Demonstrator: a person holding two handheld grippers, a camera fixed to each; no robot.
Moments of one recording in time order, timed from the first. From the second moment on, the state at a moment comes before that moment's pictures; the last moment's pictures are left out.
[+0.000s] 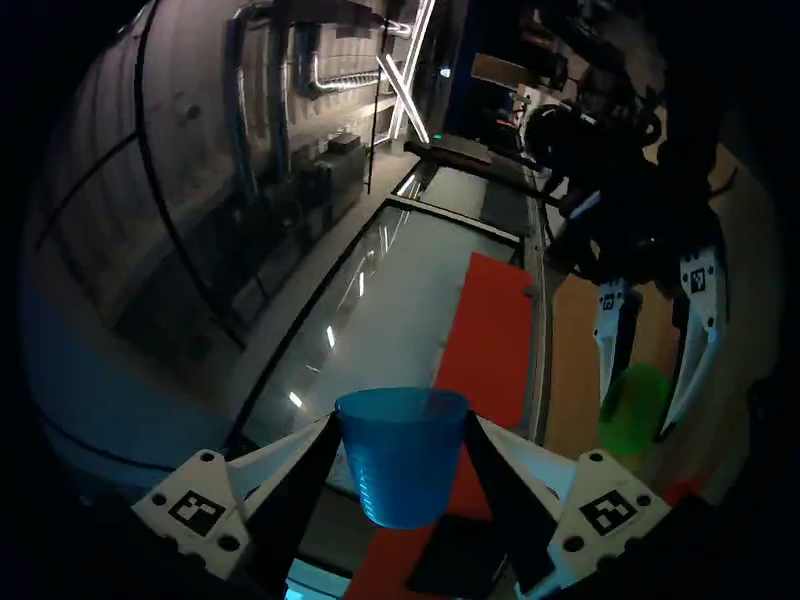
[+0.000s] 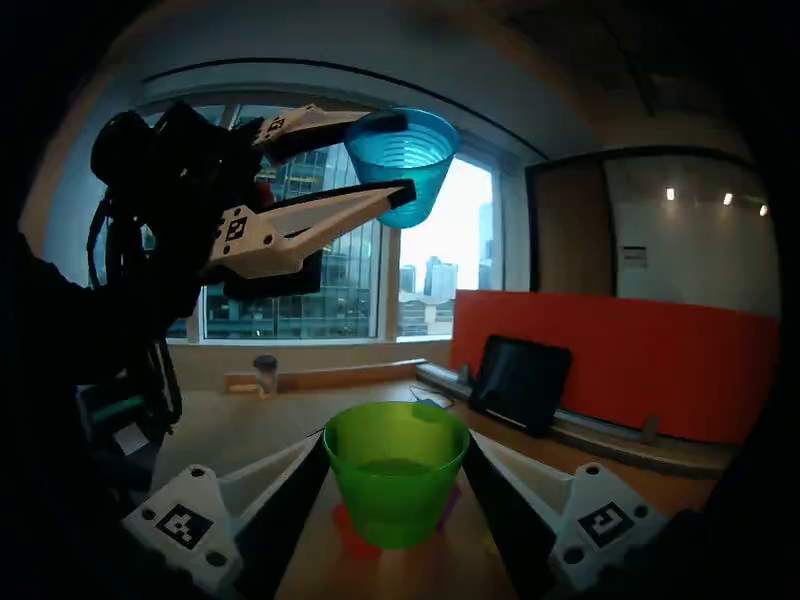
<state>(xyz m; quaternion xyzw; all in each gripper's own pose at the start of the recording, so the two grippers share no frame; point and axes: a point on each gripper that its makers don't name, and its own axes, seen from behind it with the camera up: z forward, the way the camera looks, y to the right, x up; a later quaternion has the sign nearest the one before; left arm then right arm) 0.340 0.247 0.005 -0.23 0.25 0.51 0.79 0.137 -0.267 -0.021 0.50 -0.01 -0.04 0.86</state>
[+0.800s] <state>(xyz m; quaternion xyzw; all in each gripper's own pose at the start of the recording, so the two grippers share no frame) 0.335 0.201 0.040 -0.26 0.12 0.21 0.93 0.144 -0.261 -0.021 0.50 0.00 -0.04 0.87</state>
